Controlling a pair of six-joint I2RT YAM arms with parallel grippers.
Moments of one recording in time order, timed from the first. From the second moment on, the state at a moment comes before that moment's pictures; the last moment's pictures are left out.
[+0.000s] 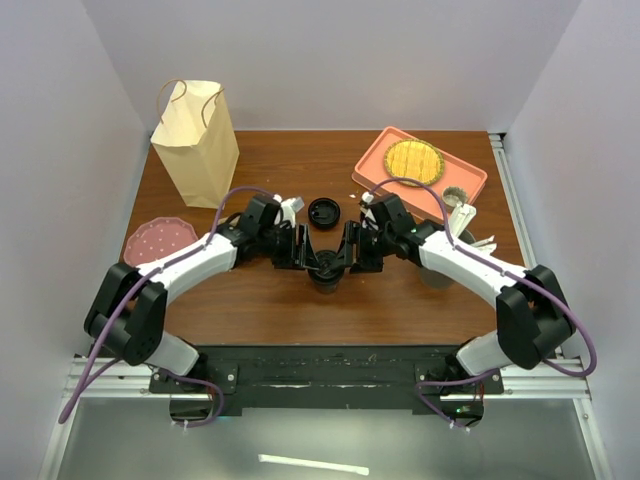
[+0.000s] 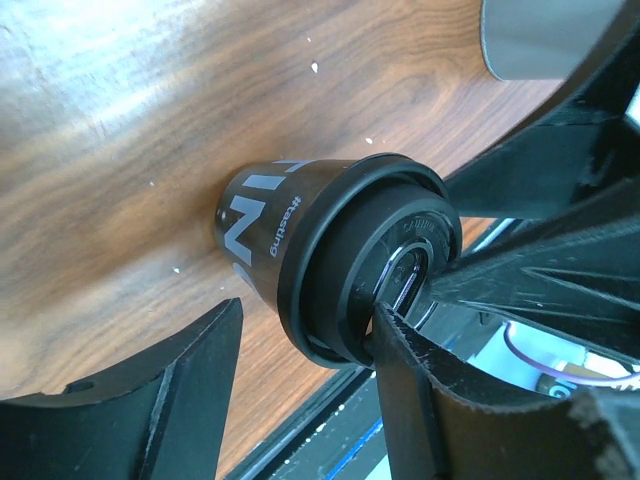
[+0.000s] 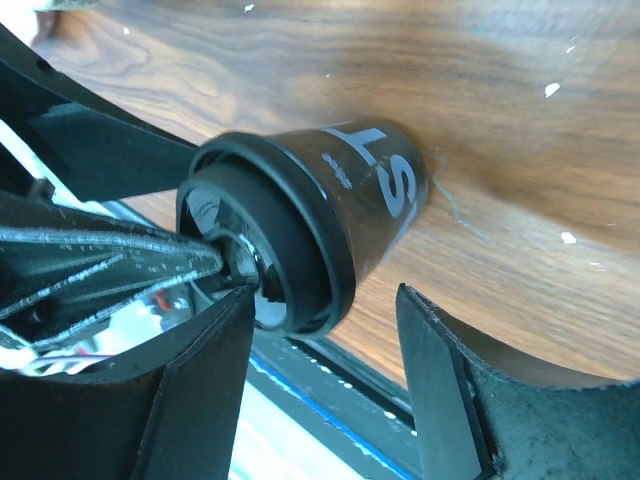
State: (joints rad) left arm -0.54 1.48 0.89 -0.28 0.46 -0.56; right arm 0.58 1.47 0.95 -0.40 -0.36 0.72
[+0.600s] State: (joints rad) left arm -0.54 1.53 0.98 -0.34 0.43 -0.43; right arm 0.51 1.57 1.08 -0.48 -0.49 0.48
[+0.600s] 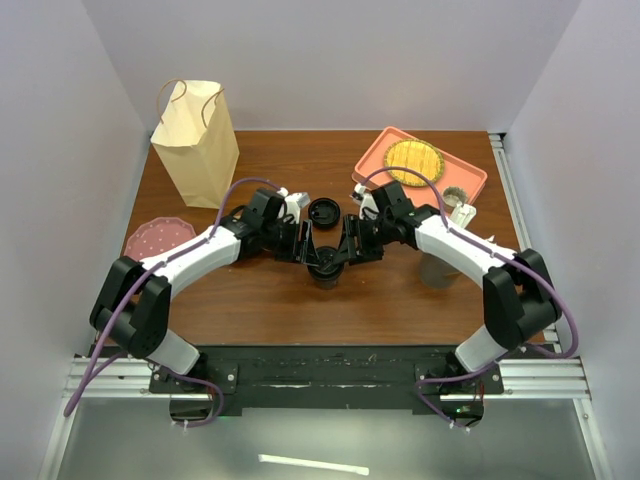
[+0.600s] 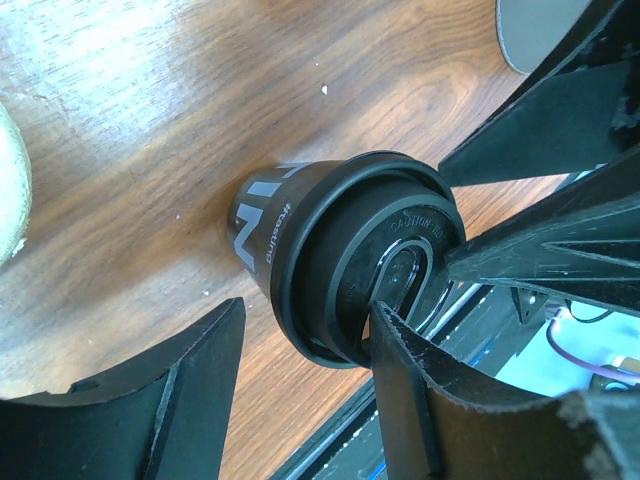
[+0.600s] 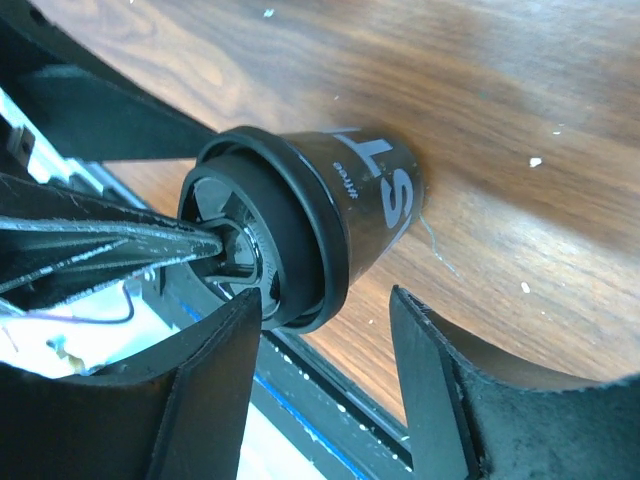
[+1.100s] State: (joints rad) left arm -0.54 1.54 0.98 -0.34 0.44 -0.41; right arm 0.49 1.66 1.15 -0.50 -0.62 0.39
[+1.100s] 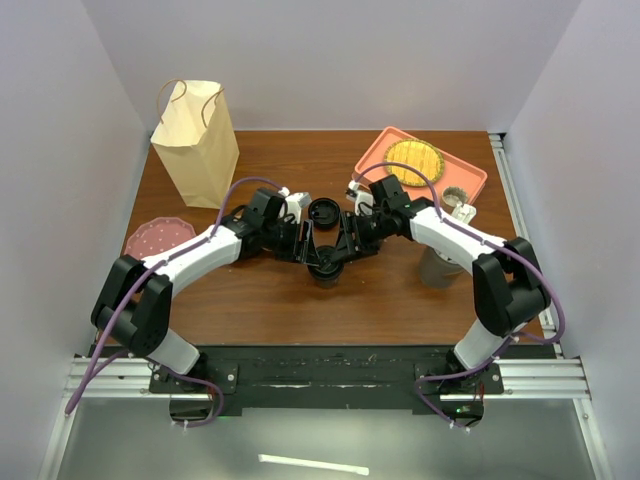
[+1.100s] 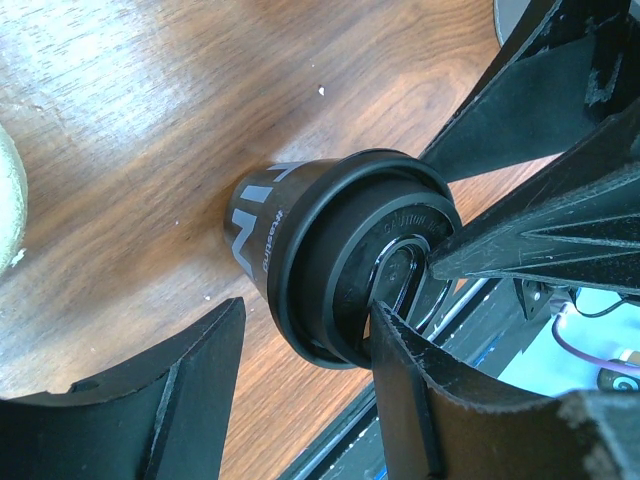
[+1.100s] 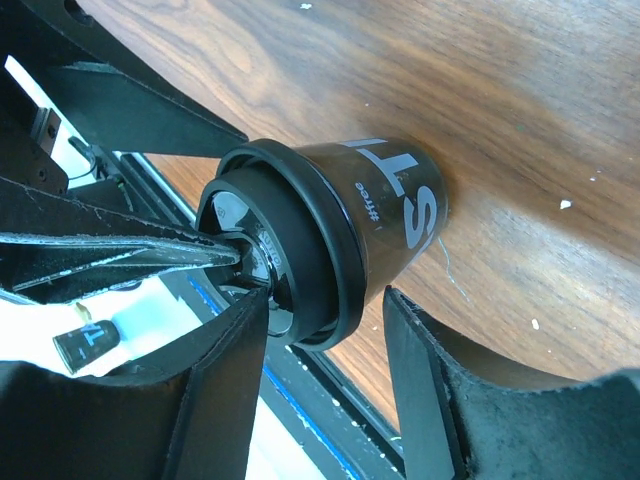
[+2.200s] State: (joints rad) left arm -0.54 1.55 0.98 -0.33 0.44 -0.41; right arm 0.42 1.64 0.89 -0.10 -0.78 0.50
